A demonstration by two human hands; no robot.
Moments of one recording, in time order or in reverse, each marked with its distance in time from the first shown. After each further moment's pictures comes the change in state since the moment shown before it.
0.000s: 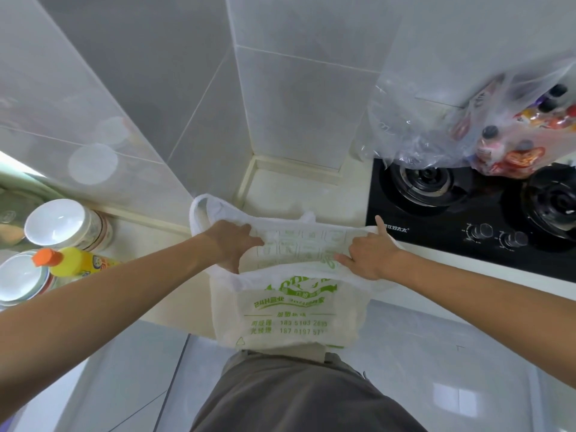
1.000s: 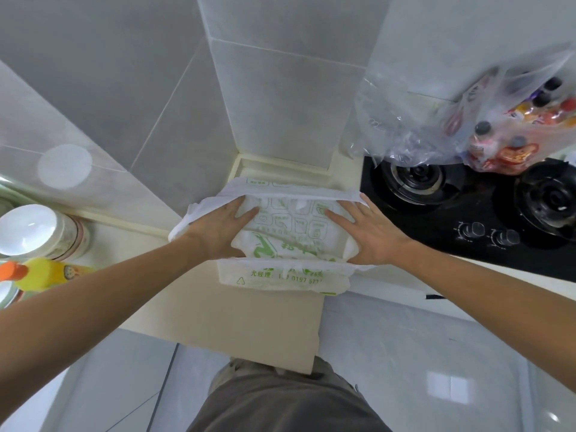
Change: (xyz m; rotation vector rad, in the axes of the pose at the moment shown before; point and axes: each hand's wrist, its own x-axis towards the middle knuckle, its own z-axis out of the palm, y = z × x) left_hand 0.033 -0.014 0.006 -0.135 0.373 -0.081; right_hand 0.035 0.064 0.020 0.009 0.425 -0.206
